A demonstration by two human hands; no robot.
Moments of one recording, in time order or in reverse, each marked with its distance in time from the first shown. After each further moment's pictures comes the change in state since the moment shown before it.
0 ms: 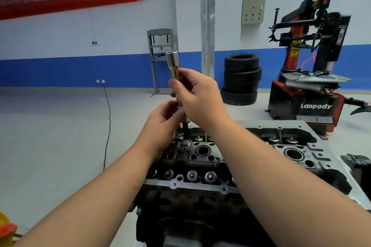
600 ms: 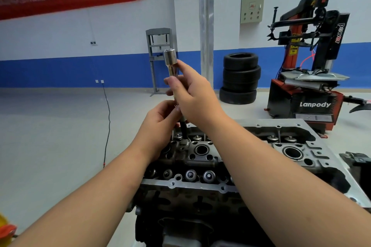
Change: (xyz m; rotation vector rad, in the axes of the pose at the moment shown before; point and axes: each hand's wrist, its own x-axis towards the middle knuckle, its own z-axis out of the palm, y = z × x) left_hand 0.001 -0.001 -0.003 0.011 0.012 -0.010; right_hand 0.001 -0.001 0.000 0.043 -0.104 0.048
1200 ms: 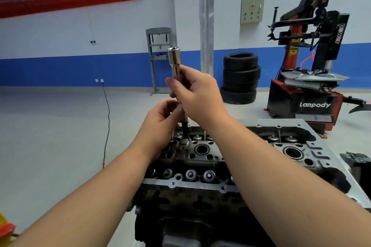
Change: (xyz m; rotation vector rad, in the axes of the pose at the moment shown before) left_hand -0.001 0.000 0.002 -0.013 0.002 0.007; right_hand 0.000 0.000 -0.002 -0.080 0.081 -0.092
